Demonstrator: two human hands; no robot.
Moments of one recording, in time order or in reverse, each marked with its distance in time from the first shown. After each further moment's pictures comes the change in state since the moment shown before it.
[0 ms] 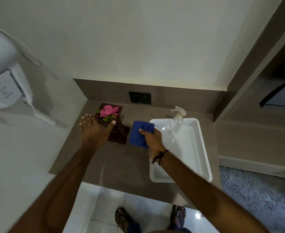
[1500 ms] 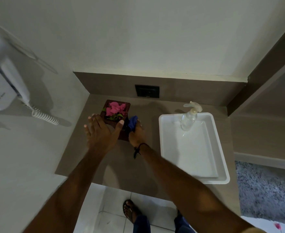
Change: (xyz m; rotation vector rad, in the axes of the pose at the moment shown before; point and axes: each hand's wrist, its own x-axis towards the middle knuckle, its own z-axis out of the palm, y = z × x) left_hand 0.008 -0.005 0.008 -0.057 -0.115 -0.044; right_hand 0.071 0.054 0.092 -0.524 -0.096 -0.142
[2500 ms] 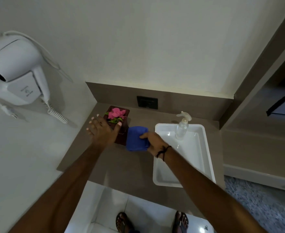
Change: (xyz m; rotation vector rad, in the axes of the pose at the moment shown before) left_hand -0.007 0.014 -0.002 -0.075 0.135 -0.062; right_hand -0.057 -0.018 -0.099 0.545 -0.316 0.290
